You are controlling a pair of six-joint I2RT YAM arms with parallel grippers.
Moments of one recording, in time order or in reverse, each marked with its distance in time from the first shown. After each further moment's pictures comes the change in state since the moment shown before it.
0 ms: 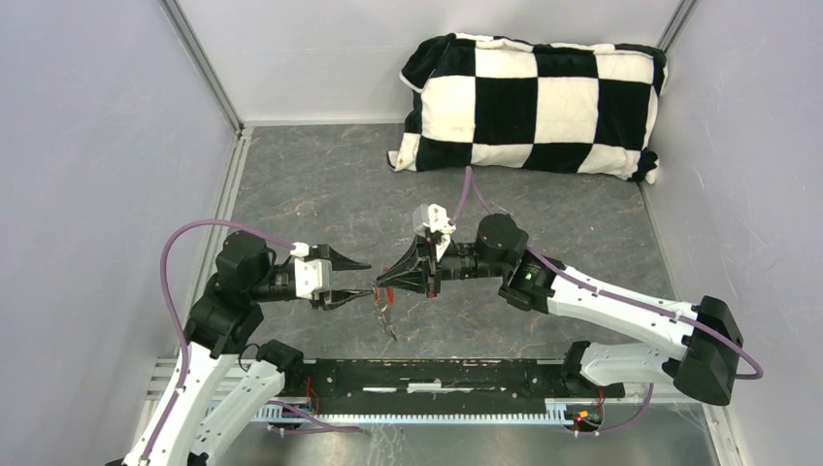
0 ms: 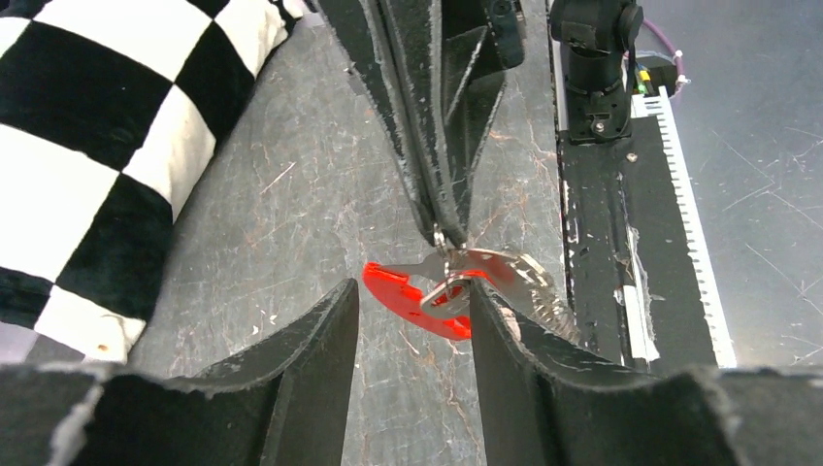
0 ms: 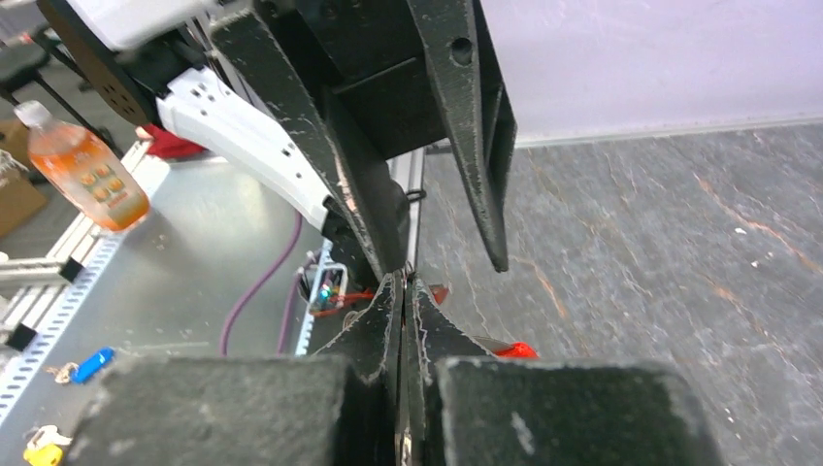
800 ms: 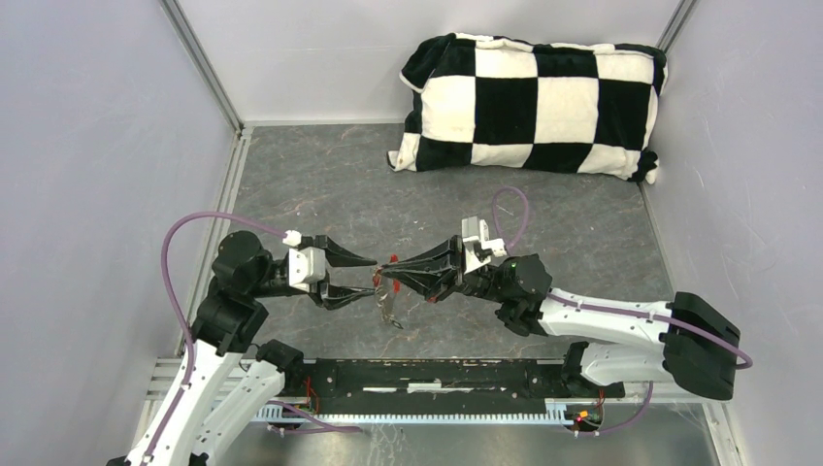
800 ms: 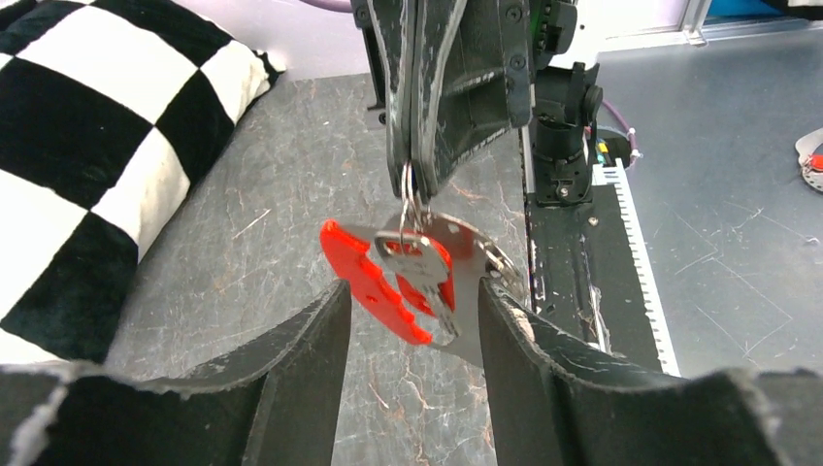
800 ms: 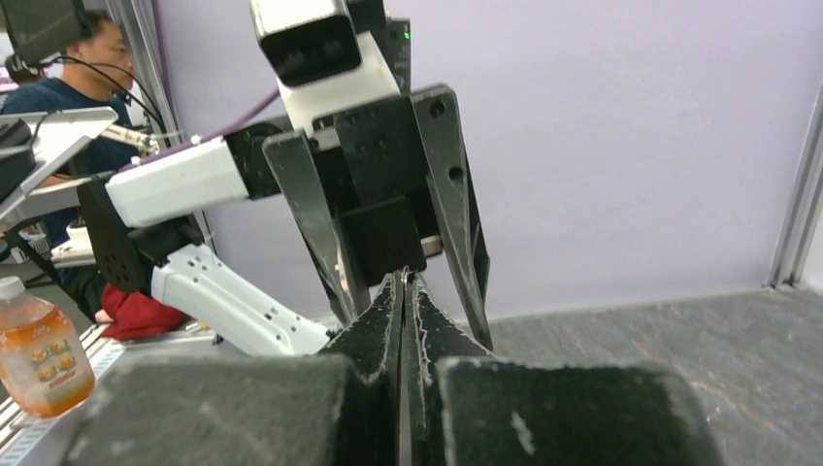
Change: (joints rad) left arm 0.000 0.000 -0.051 0.257 0.068 -0.260; right arm 0.080 -0.008 -0.323 0.818 0.267 0.155
